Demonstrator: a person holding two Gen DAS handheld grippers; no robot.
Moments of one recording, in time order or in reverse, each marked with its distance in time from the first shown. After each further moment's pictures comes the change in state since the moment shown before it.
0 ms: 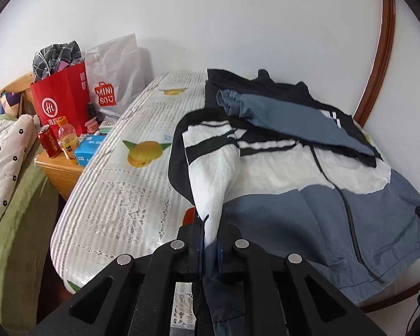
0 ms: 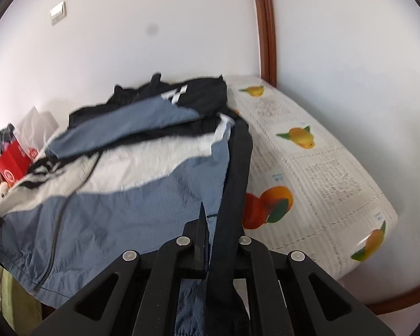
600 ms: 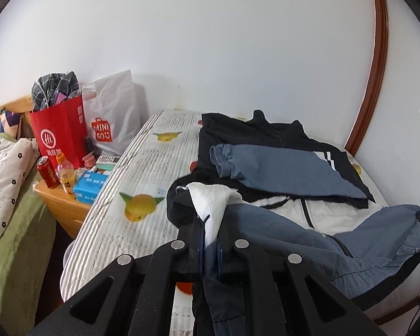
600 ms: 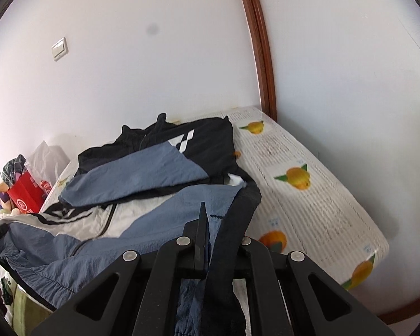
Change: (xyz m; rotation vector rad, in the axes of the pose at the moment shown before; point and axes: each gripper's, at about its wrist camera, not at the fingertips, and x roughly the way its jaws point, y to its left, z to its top) left arm -0.016 -0.011 0.055 -0.001 -0.132 -0.019; right arm -0.030 -0.001 0.057 0.047 -0.113 0.042
